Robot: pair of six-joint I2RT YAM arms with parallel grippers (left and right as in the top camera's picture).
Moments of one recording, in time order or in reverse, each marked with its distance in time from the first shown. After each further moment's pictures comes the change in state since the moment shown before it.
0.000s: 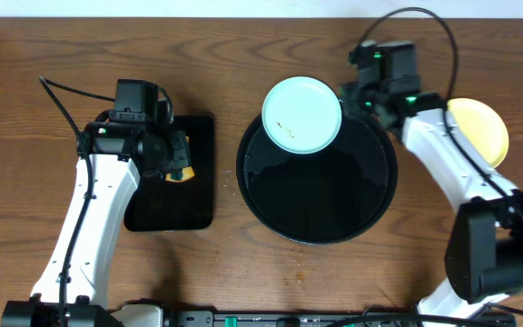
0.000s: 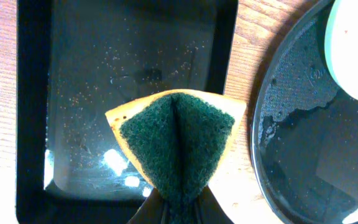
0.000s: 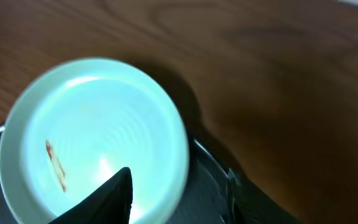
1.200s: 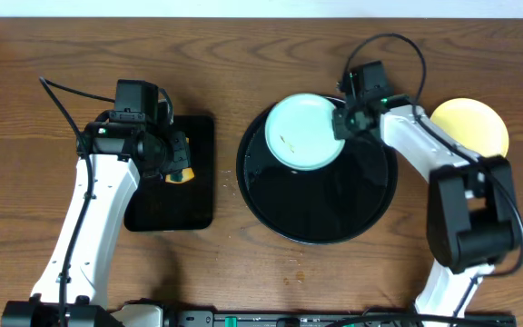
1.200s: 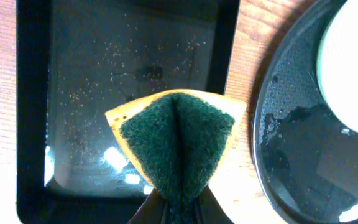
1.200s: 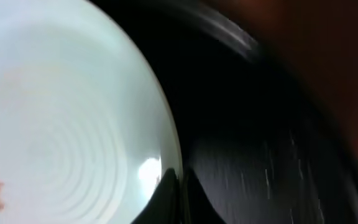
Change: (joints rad) left arm 0.000 0.000 0.000 -0.011 0.000 0.000; right arm 0.021 0.133 0.008 -0.263 0.055 0.237
